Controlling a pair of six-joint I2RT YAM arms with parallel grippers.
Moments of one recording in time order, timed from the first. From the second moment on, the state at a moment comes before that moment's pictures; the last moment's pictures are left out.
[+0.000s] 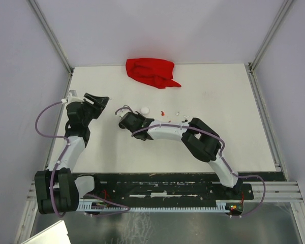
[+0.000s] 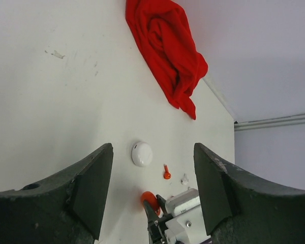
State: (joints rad) left arm 0.09 1.13 0.59 0.29 0.24 -0.89; right arm 1.04 2.22 1.63 -0.32 0.73 -0.12
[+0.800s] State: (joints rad) left arm 0.17 1.09 0.55 0.29 0.27 -0.89; right arm 1.05 2.06 1.43 -0.24 0.49 -0.01
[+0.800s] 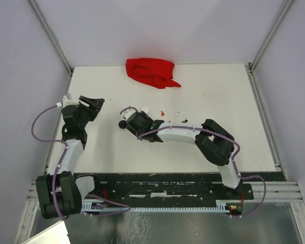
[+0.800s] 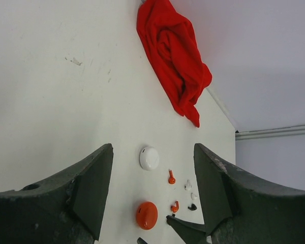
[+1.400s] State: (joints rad) left arm 0.17 1.12 0.55 0.31 0.40 -0.89; right arm 0.83 1.98 1.37 -0.24 0.06 0.16
